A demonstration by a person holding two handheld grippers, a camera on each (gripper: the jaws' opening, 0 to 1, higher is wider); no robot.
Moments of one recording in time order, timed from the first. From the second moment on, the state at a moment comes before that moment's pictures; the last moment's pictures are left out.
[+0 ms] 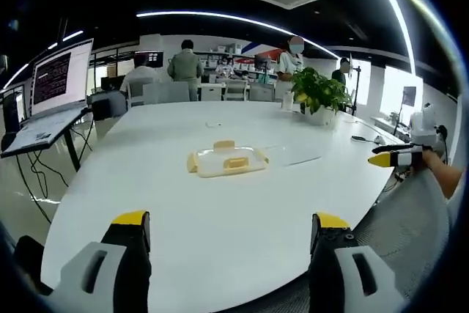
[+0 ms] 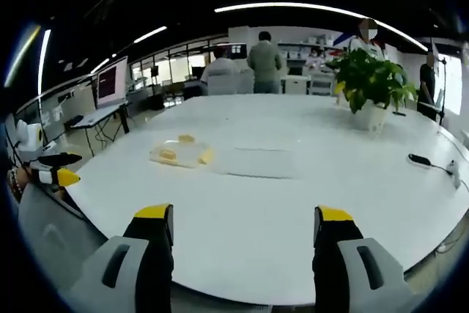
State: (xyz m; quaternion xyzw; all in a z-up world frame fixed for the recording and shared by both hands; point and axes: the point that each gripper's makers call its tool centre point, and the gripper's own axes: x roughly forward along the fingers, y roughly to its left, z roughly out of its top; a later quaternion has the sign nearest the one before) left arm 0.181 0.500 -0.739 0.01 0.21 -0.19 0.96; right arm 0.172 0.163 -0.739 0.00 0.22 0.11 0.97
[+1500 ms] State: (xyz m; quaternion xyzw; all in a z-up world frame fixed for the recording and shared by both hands) left arm 0.346 0.530 -0.734 0.32 0.19 -0.28 0.88; right arm 0.326 0.229 -0.710 -0.34 0.16 0.30 0.88
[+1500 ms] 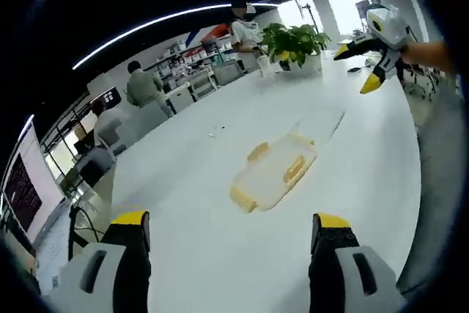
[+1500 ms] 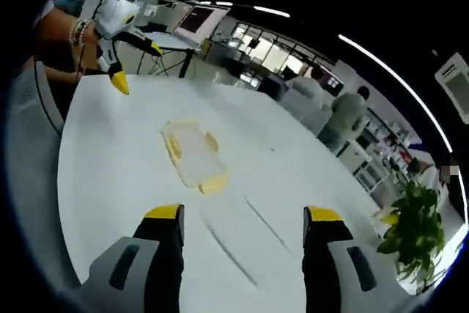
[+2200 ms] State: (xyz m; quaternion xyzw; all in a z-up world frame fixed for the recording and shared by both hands) left arm 0.422 0.498 -0.759 0.46 0.18 -0.35 0.80; right arm 0.400 0.281 -0.729 -0.40 0.15 0.38 0.82
